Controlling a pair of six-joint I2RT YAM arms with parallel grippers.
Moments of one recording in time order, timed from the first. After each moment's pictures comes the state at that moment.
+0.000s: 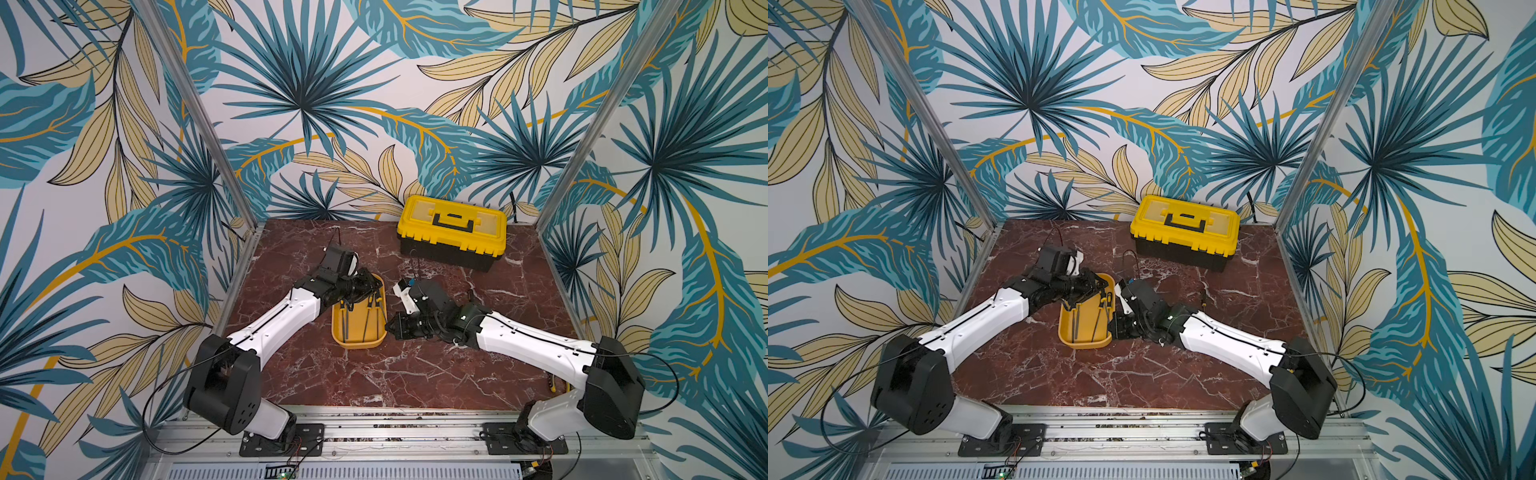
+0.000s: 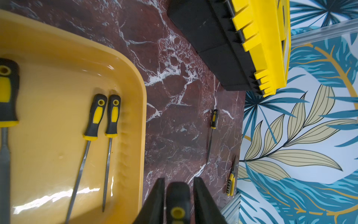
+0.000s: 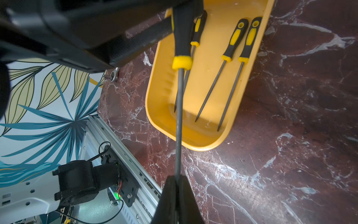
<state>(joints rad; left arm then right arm) -0.41 1.49 1.07 -0.33 0.39 -0.91 0.86 1.48 1.06 -0.34 -0.21 0.72</state>
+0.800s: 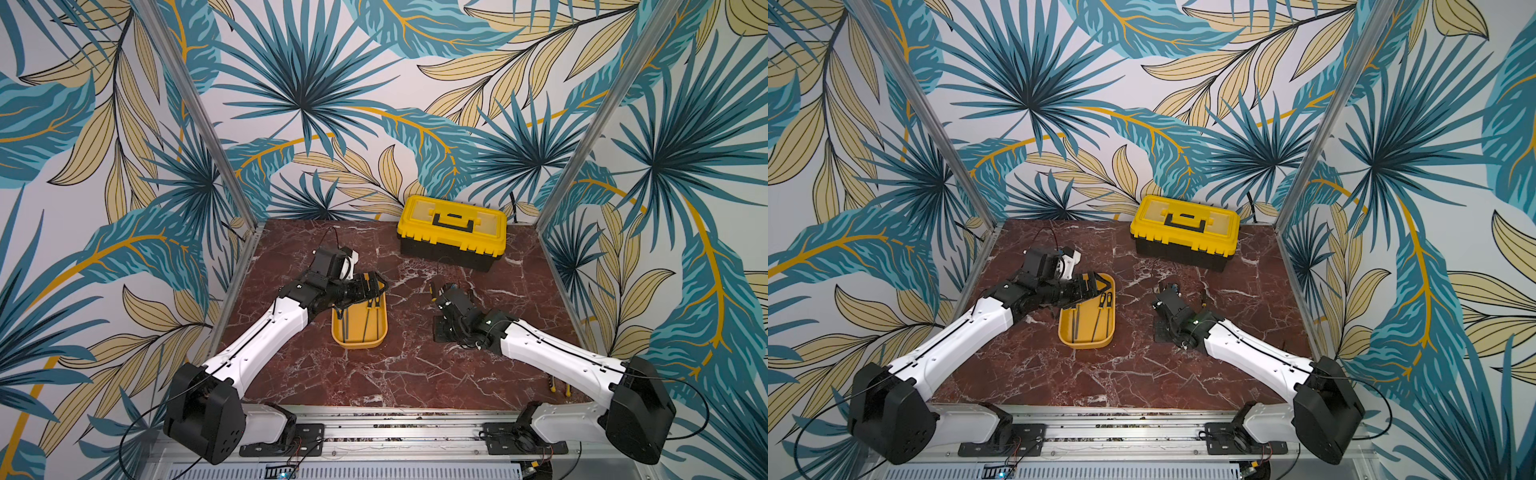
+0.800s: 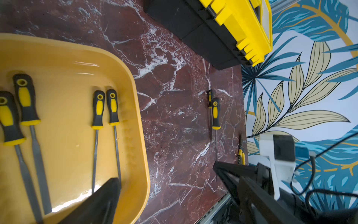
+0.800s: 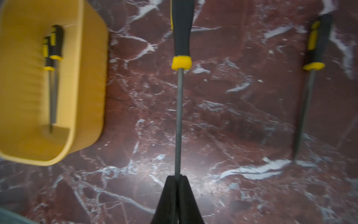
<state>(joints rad) -0.41 1.33 1.06 -0.48 0.42 -0.68 0.70 1.31 0.88 -0.61 0.20 0.64</state>
